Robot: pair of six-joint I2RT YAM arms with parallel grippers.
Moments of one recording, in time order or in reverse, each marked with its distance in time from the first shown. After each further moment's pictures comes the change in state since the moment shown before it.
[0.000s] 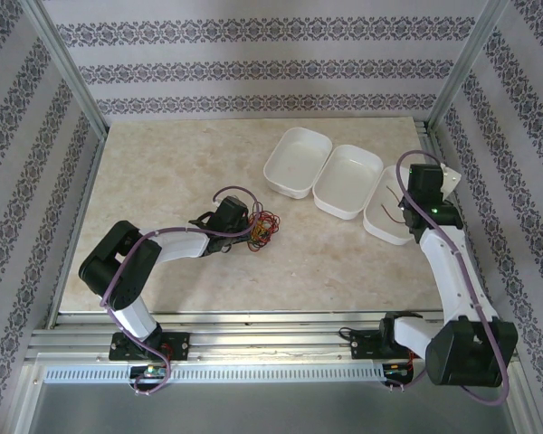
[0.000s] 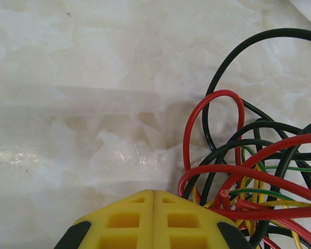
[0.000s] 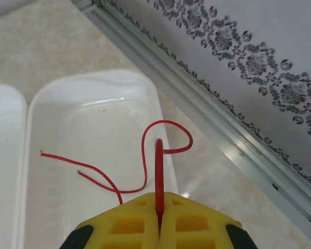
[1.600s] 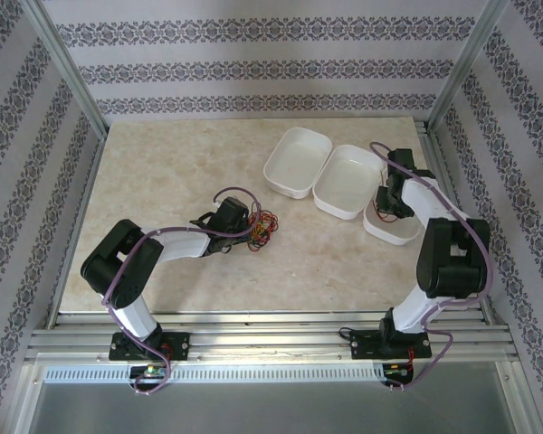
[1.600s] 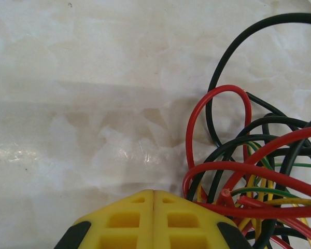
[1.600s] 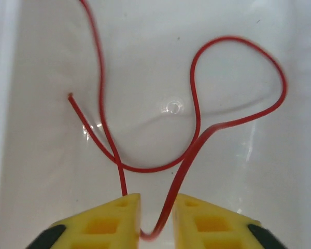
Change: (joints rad) left arm 0.000 0.012 0.000 0.000 0.000 0.000; right arm -0.006 0.498 0.209 -0.109 -0.291 -0.203
